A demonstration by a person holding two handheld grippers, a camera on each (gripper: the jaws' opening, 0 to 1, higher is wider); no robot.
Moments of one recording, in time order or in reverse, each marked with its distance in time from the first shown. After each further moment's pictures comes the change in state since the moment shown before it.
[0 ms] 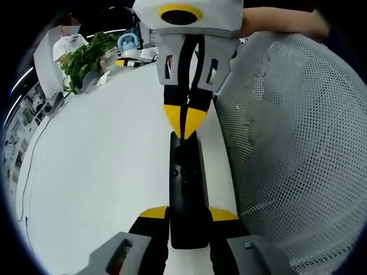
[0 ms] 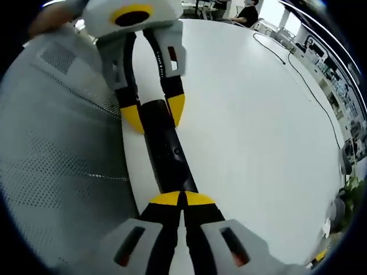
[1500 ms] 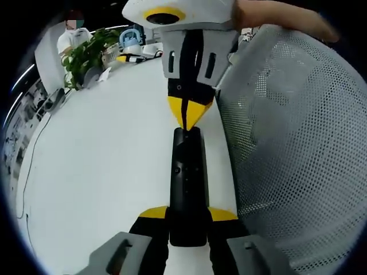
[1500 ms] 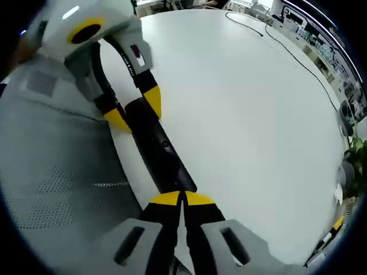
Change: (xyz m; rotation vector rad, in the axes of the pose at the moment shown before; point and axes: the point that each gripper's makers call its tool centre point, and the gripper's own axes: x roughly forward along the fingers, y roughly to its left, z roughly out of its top) left arm 0.001 0.000 0.001 -0.022 0.034 0.011; right arm -0.005 -0.003 -0.015 0.169 0.076 -0.005
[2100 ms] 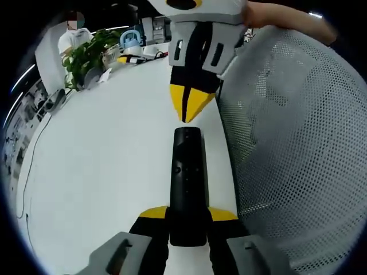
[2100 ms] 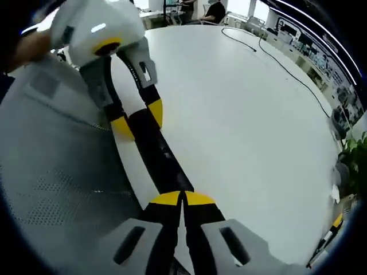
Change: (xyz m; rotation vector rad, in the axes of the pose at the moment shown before) left arm 0.000 0.000 0.000 0.005 -0.011 0.003; right arm -0.009 0.001 0.004 0.021 -0.121 -0.039
